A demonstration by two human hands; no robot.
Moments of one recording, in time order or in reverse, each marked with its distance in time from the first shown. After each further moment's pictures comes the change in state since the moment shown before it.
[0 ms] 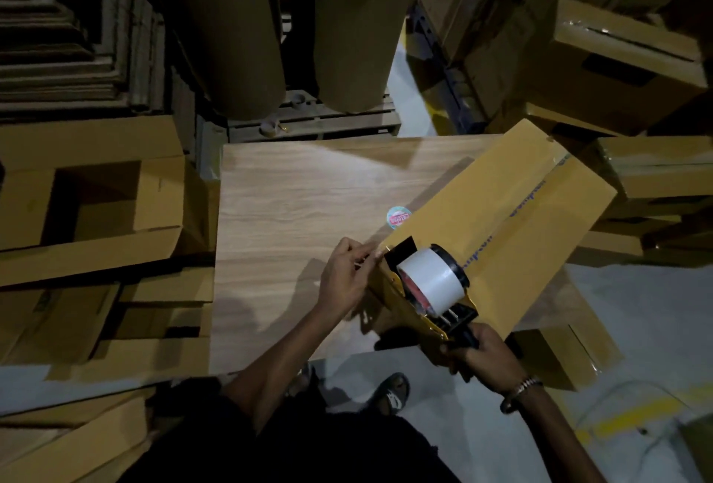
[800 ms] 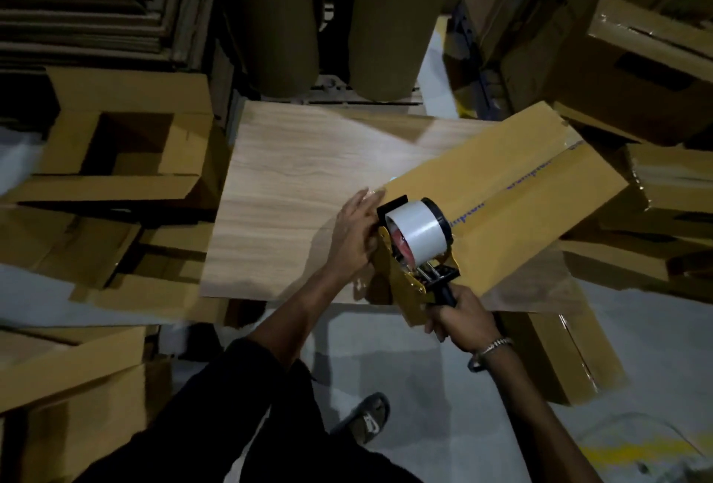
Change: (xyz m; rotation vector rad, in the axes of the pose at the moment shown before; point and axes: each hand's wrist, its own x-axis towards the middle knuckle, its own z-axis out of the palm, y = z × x) left_hand -0.046 0.022 0.052 0.336 0.040 0.272; right_hand -0.025 0.028 -0.012 -0.008 -0.004 -0.078
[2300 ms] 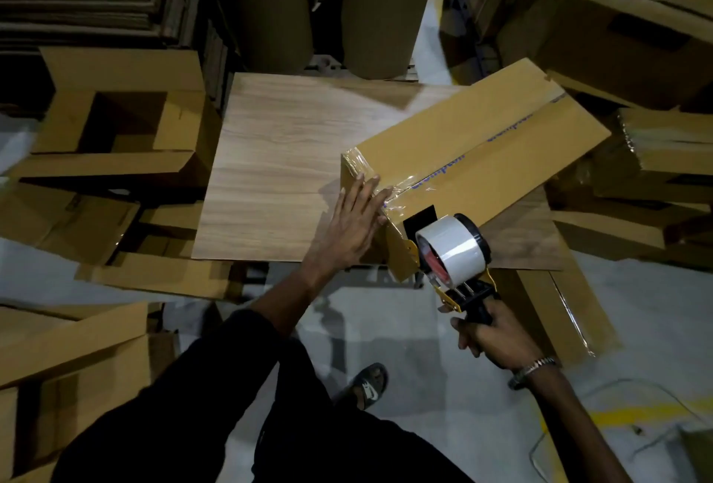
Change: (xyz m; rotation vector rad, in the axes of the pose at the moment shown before) left_hand -0.064 0.030 0.024 0.284 -0.136 0.106; right_hand -0.069 0.121 -0.038 0.019 -0.050 -0.053
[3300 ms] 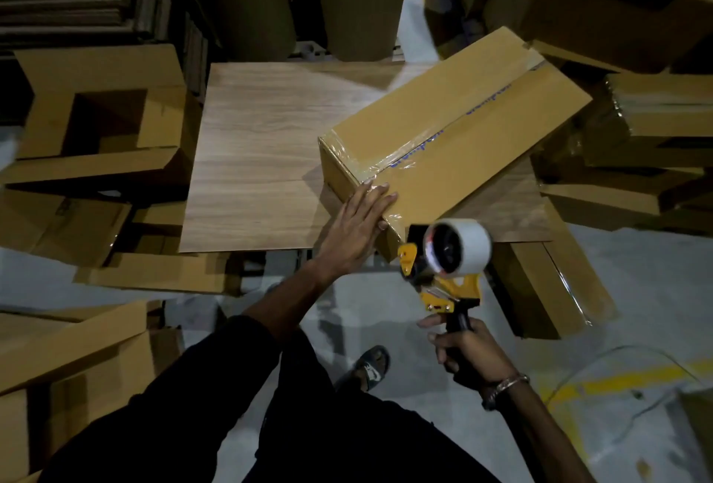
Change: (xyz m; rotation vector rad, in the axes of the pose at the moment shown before) left_hand -0.020 0.041 0.022 -0.076 -0.047 0.088; right_hand -0.026 0.052 0.044 0.589 -0.009 0.297
